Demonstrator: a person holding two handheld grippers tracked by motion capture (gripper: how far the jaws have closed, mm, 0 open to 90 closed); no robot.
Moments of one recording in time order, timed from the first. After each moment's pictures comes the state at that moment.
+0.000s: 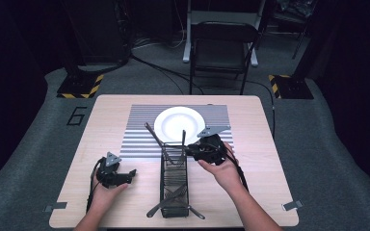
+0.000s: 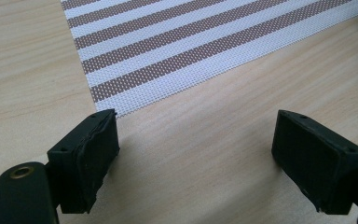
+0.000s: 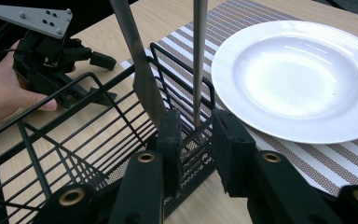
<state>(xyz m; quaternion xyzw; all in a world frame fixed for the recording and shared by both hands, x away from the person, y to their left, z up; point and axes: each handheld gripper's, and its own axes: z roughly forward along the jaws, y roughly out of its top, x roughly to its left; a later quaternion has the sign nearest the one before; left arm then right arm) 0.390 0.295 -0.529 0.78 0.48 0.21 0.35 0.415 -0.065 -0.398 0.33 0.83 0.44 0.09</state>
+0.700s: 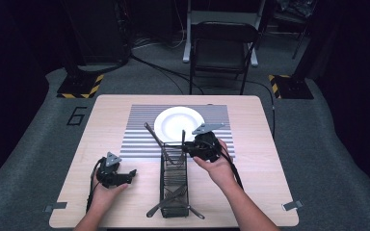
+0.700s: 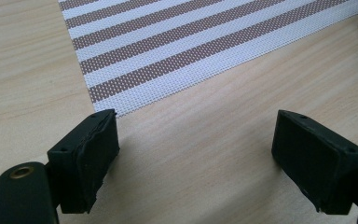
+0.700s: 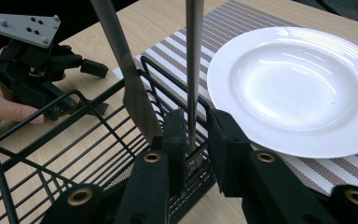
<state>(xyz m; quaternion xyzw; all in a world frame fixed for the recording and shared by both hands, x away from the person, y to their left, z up) 0.390 0.295 -0.529 0.78 0.48 0.21 0.35 0.424 -0.051 -0.401 0.34 0.83 0.44 0.10</state>
